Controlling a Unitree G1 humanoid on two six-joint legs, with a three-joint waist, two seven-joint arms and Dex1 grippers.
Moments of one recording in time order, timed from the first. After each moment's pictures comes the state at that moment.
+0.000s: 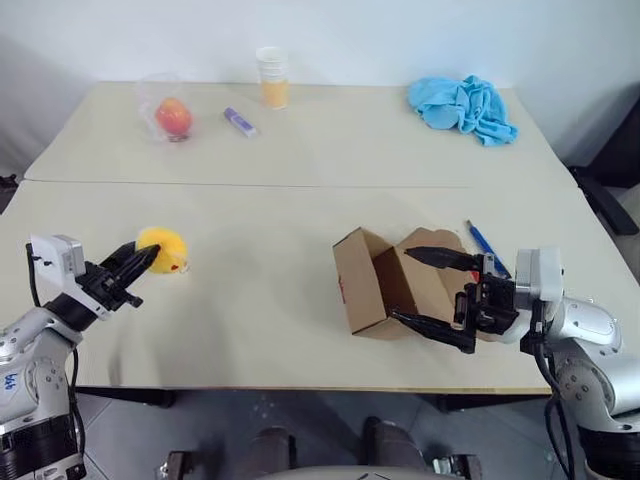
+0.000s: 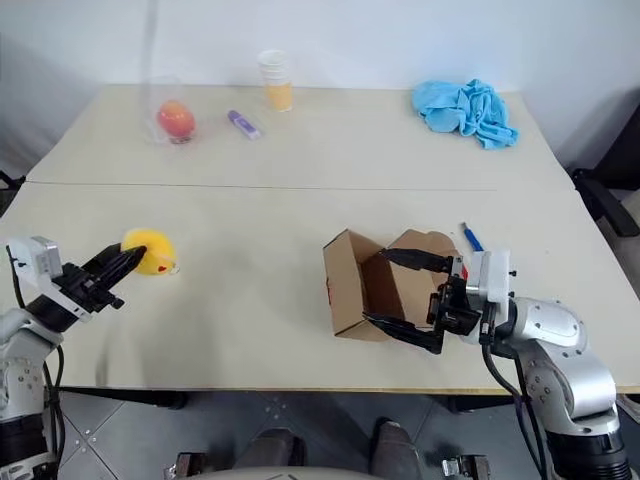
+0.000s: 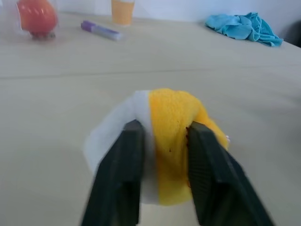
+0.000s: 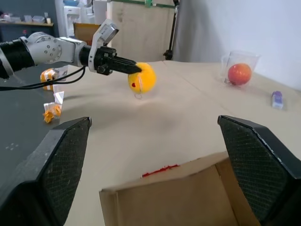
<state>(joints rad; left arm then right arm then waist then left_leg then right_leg) -0.14 0.56 0.56 0.00 -0.51 0.43 -0.74 -0.13 -0.63 -0.15 -0.37 0.68 0.18 1.13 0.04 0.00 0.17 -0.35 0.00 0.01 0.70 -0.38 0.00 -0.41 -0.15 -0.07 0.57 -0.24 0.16</state>
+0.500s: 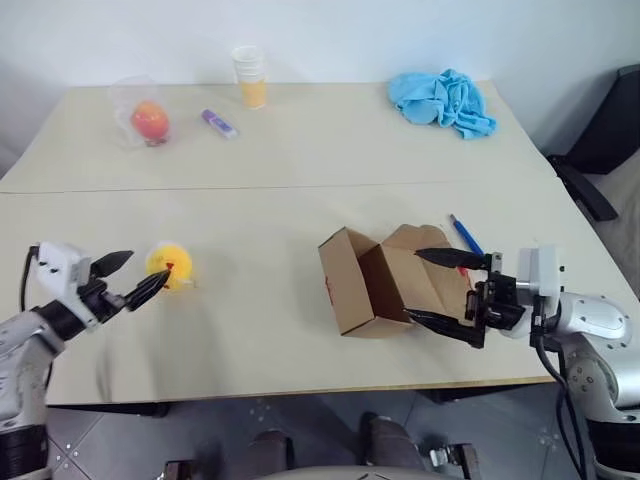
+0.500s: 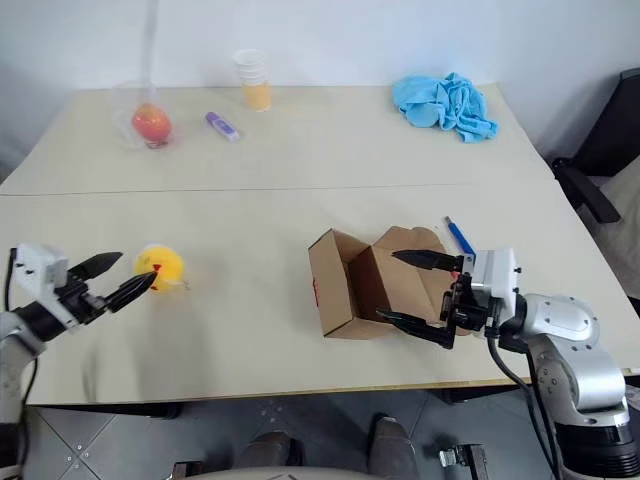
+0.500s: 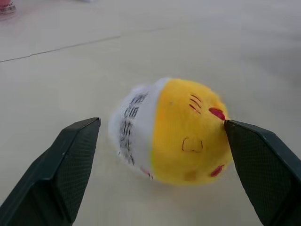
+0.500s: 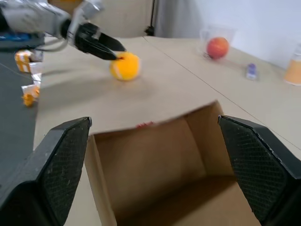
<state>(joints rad) 0.05 0.77 0.57 0.00 -0.47 0.33 -0.87 -0.10 -0.69 -0.21 -0.32 0.65 0.17 1.17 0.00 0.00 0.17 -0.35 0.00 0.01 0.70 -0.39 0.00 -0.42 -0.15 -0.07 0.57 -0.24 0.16</state>
